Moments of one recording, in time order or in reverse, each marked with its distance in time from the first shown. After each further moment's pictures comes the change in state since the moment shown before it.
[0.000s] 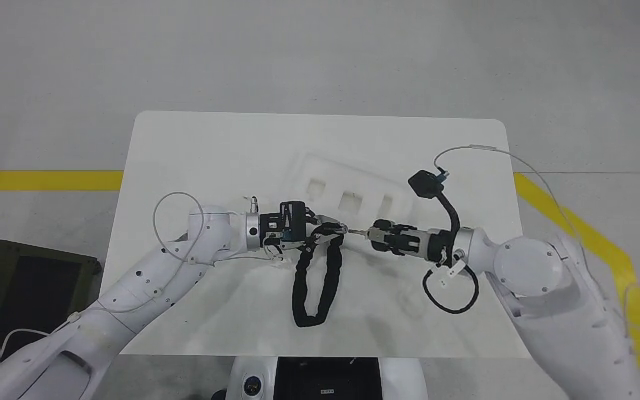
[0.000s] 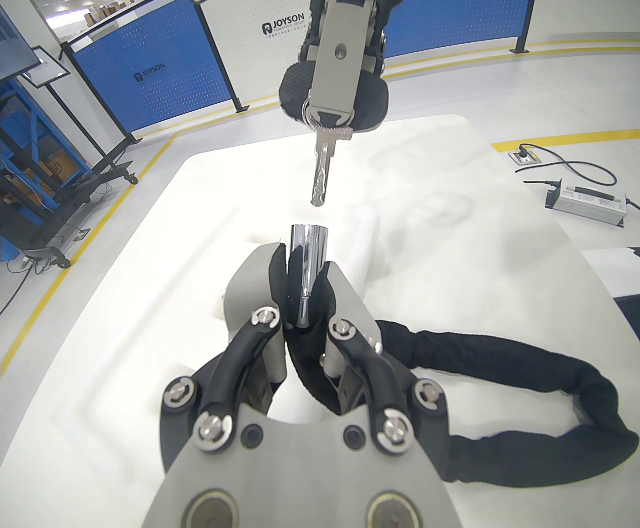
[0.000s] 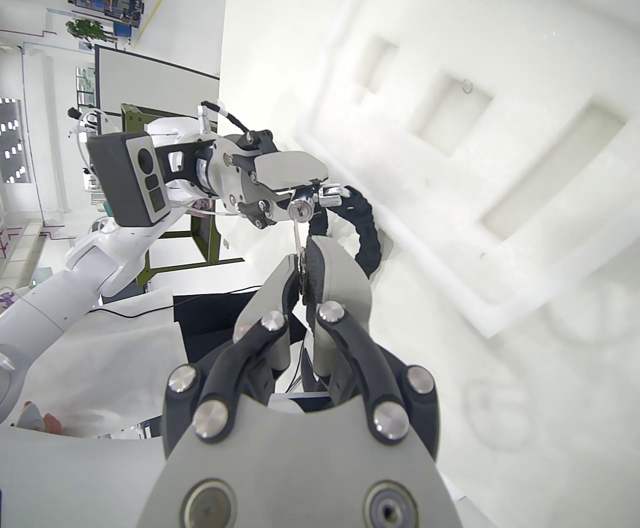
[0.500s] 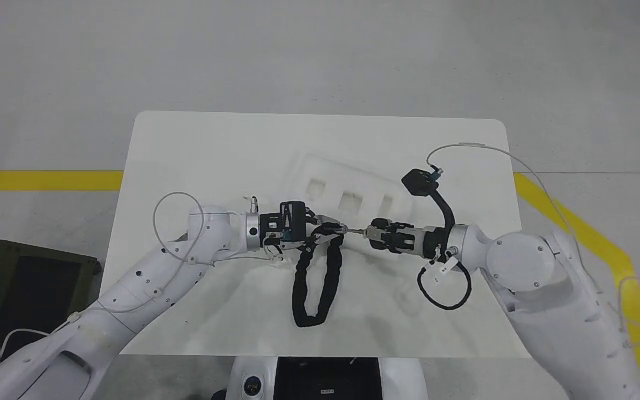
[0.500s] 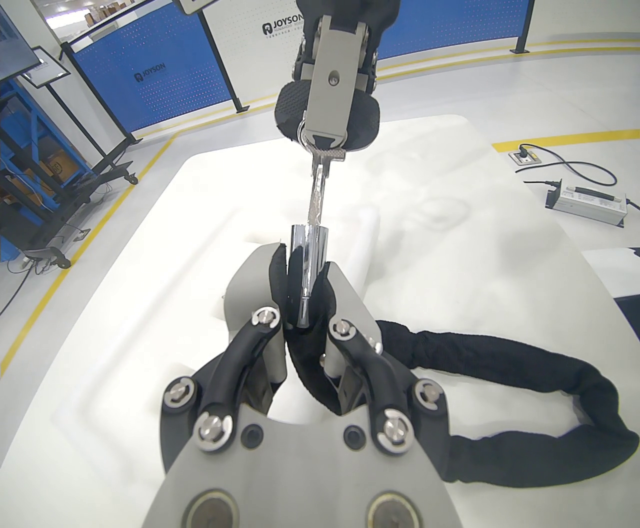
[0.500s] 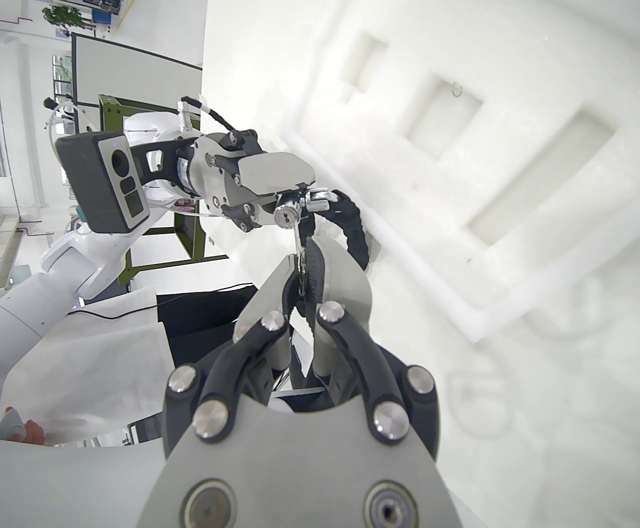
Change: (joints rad) left arm 0.000 0.000 0.000 0.000 0.000 0.000 0.000; right arm 0.038 0.000 -0.037 0.013 -0.041 0.011 0.012
